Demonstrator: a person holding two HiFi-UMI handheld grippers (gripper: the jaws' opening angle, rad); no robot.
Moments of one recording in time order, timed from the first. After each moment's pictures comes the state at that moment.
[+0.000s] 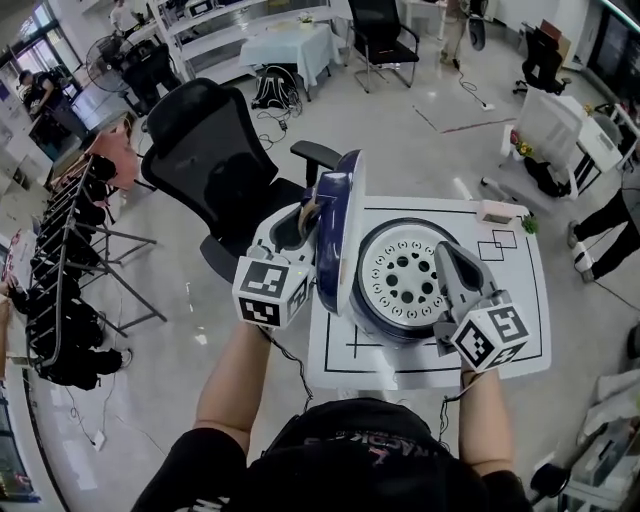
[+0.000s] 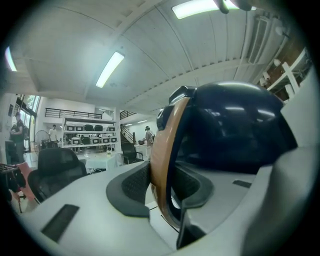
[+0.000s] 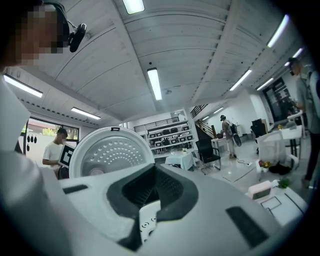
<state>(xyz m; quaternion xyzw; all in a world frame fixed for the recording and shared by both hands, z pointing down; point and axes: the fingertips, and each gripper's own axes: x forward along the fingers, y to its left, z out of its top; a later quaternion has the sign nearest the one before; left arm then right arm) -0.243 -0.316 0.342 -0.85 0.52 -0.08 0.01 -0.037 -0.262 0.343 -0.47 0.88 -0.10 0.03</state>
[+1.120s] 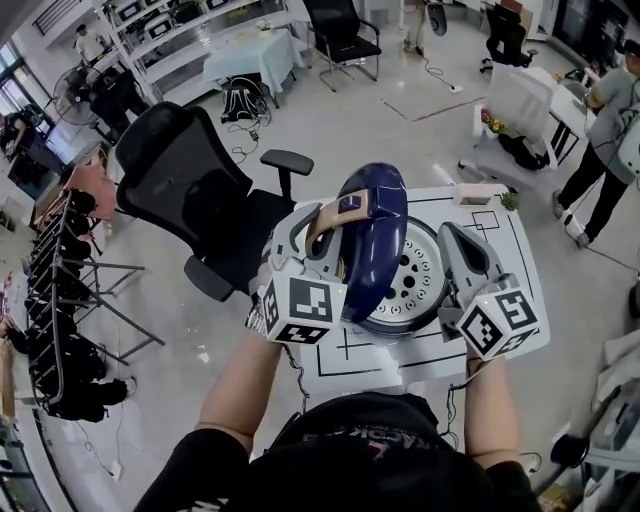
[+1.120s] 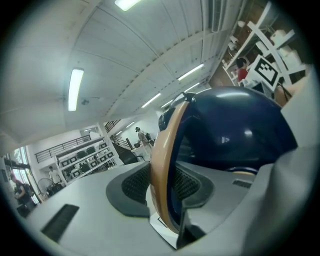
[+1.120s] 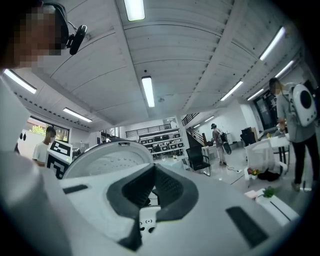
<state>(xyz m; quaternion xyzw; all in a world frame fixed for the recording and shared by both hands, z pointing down) -0.148 -0.310 0.330 -0.84 0.48 -0.21 0.17 0.019 -0.266 0.317 -0.52 0.85 -0.07 0.05</state>
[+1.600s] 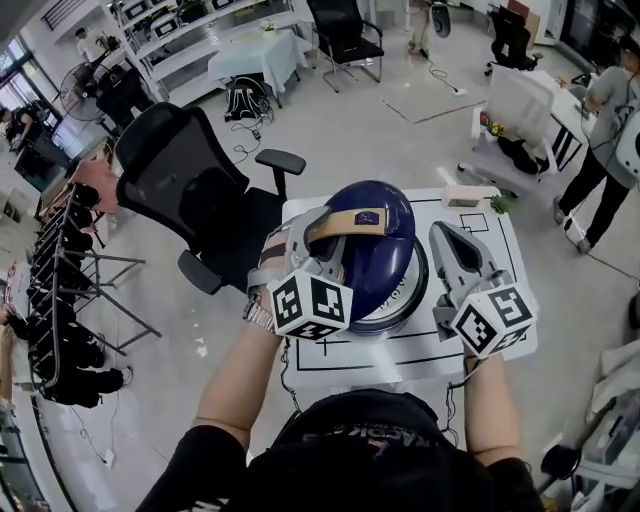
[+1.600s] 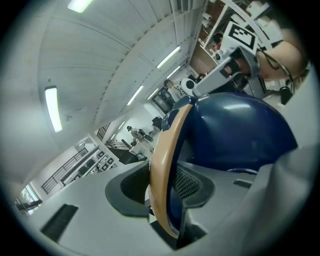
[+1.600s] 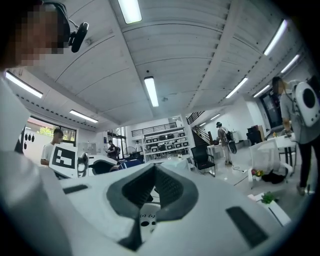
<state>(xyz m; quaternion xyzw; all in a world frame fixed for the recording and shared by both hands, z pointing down) -0.082 -0.301 0.349 -0.80 0.44 -0.33 0.25 0.061 -0.260 0.311 -0.49 0.87 -0.07 0.04</state>
